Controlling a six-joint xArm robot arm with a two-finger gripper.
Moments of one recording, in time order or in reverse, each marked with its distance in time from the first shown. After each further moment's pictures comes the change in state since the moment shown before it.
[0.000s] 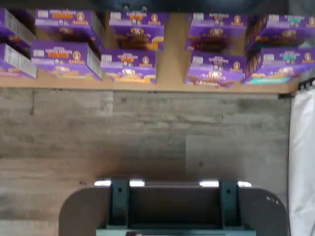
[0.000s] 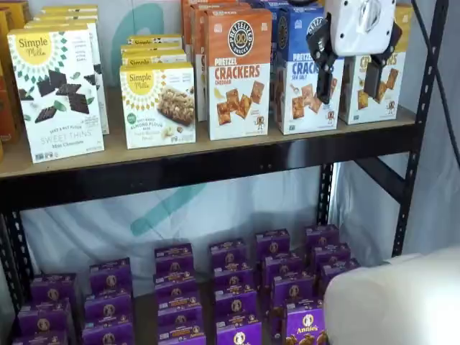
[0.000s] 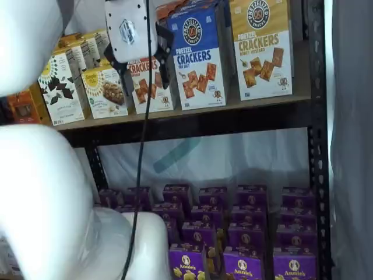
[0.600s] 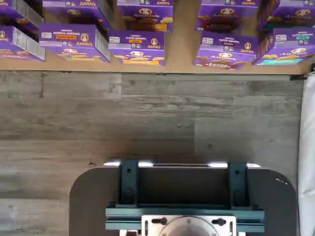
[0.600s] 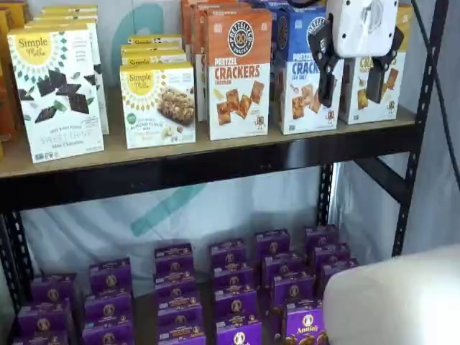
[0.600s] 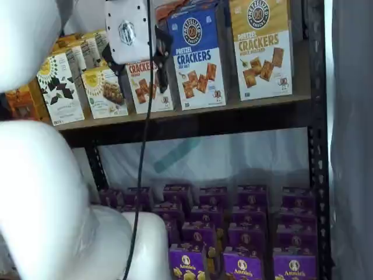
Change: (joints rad) arm -0.032 0.015 -0.015 0.036 0.066 -0.018
